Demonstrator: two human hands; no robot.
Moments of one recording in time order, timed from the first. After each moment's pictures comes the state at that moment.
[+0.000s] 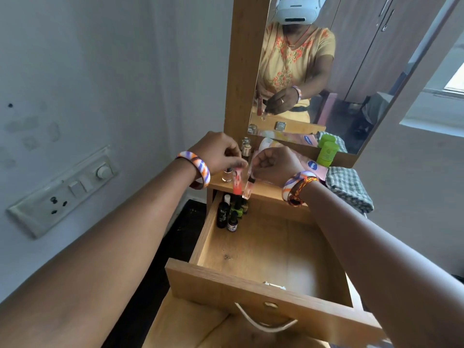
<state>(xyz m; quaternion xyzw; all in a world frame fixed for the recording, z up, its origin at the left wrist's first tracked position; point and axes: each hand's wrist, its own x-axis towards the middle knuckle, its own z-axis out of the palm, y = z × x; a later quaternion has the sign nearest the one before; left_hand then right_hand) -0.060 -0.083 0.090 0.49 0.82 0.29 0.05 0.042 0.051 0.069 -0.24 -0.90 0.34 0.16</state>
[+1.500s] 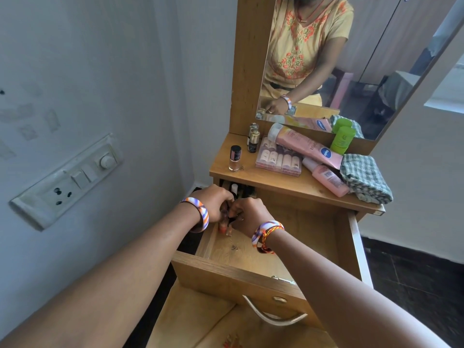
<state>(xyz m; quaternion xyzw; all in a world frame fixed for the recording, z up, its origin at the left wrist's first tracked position) -0.068 -0.096 -0.038 0.49 0.85 0.11 0.17 0.039 -0.005 -0.043 -0.21 -0.93 0.29 -0.01</state>
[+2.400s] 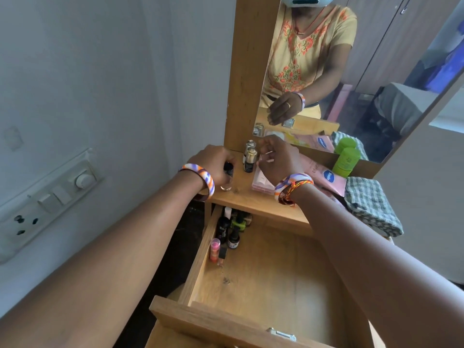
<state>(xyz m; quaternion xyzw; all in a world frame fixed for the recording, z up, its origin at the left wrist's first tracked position) -0.113 -0.038 0.049 0.44 0.87 0.19 0.08 -0.021 0.089 0.050 -0.26 -0.90 0.27 0.21</state>
